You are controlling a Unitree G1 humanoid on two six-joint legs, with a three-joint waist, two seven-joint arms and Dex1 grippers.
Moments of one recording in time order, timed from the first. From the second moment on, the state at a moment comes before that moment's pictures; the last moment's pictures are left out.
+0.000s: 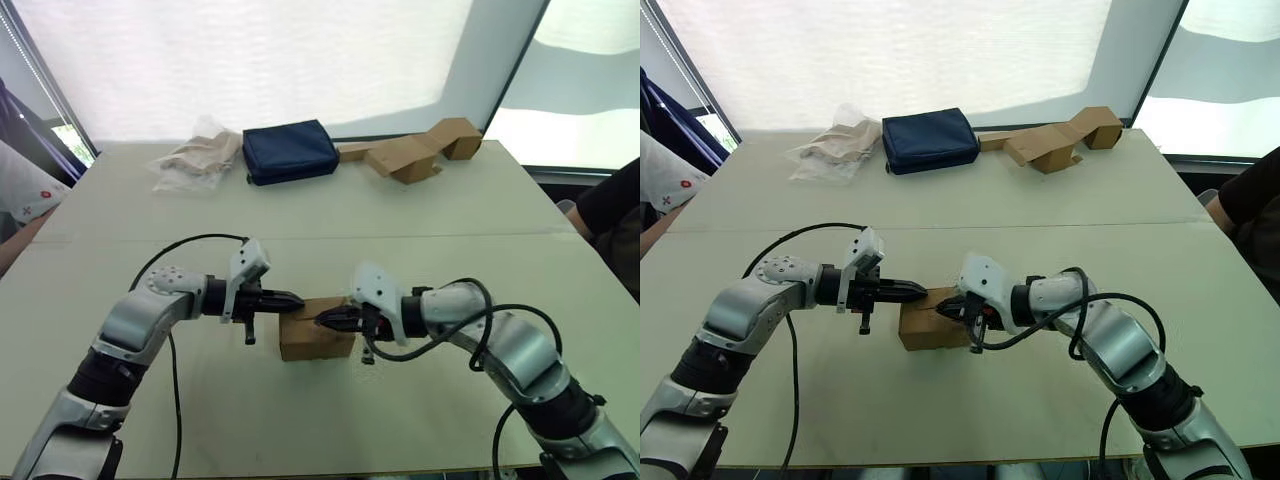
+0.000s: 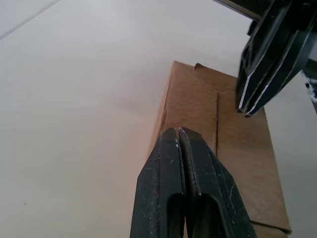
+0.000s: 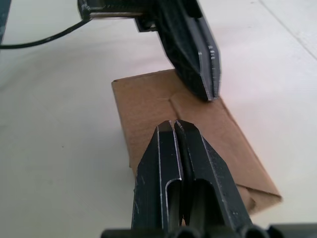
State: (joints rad) left arm -0.50 0.63 -0.12 -0.10 -0.48 0.66 -1.08; right arm -0.47 -0.59 0.23 -0.53 0.41 0.86 0.84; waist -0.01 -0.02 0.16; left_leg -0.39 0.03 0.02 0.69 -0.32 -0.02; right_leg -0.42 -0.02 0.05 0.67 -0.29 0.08
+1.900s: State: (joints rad) left arm -0.32 0.55 0.00 -0.39 -0.59 0.75 -0.78; right arm -0.47 -0.53 0.23 -0.39 0.34 0.70 0.78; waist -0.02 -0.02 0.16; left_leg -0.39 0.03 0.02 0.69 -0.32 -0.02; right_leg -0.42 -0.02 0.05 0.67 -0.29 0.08
